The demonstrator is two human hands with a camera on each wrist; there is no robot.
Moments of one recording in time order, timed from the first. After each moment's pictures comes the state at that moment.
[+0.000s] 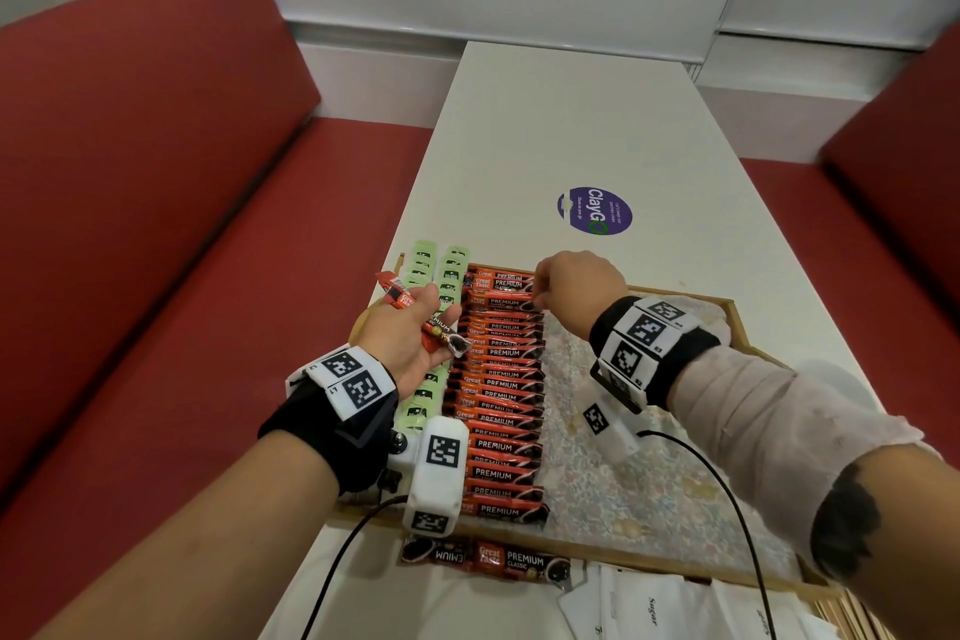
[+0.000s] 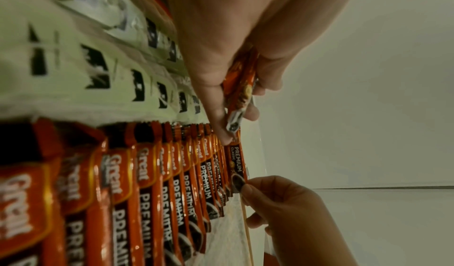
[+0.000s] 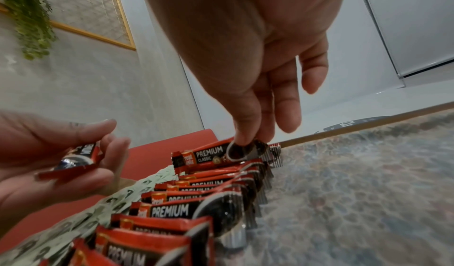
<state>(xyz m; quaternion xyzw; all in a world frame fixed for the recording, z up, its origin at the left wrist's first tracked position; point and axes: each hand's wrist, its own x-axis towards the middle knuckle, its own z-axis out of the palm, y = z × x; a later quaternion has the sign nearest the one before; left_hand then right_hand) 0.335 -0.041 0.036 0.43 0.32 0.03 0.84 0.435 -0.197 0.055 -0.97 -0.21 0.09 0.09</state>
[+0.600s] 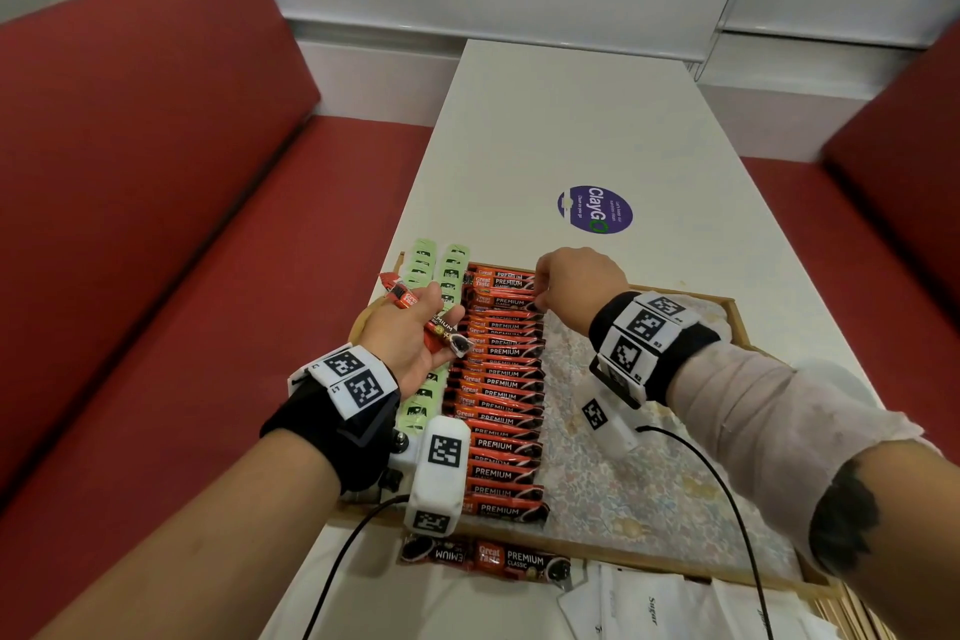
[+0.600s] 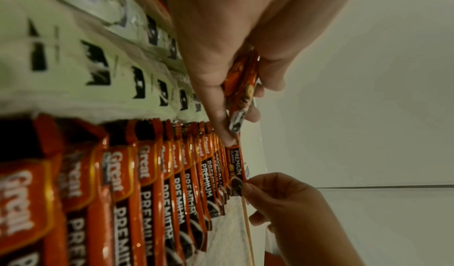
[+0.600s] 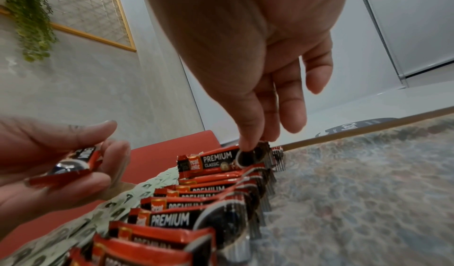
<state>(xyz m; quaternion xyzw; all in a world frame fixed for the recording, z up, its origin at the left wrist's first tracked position) 0.335 -0.043 0.036 0.44 0.32 0.02 0.84 0.438 -0.196 0.055 -0.97 -0.21 0.09 0.07</state>
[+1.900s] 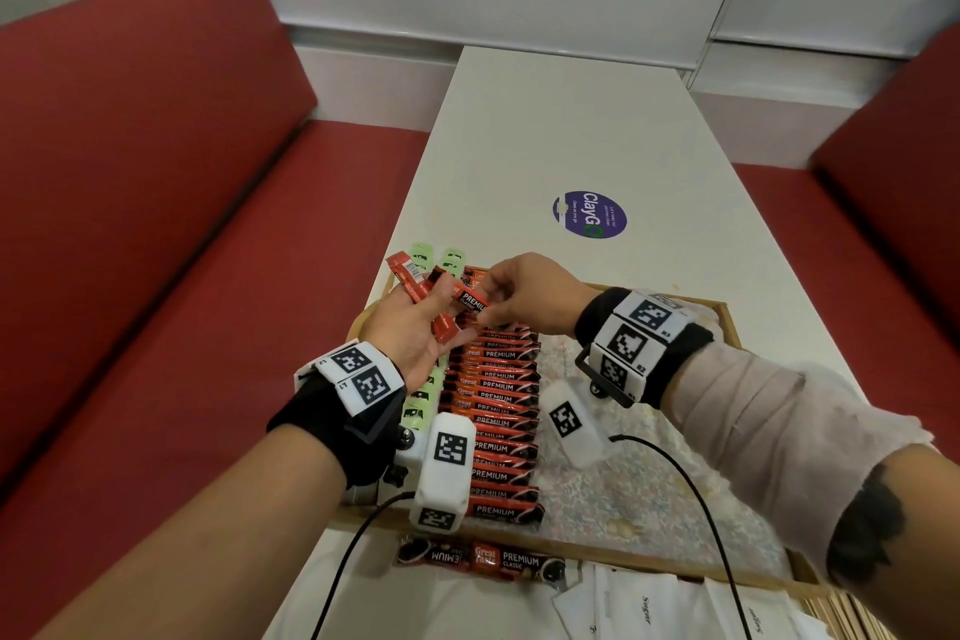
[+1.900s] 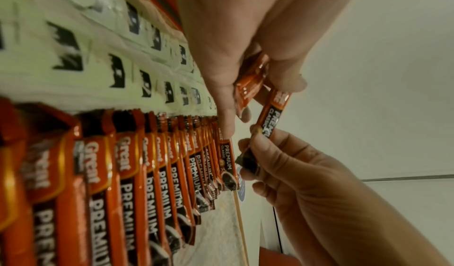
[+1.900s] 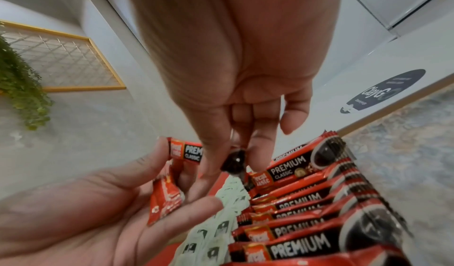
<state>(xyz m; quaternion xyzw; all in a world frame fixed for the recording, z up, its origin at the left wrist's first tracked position) 0.334 -0.051 0.046 0.49 0.21 0.03 0.85 0.421 -0.176 0.069 -0.87 -0.29 0.24 0.31</state>
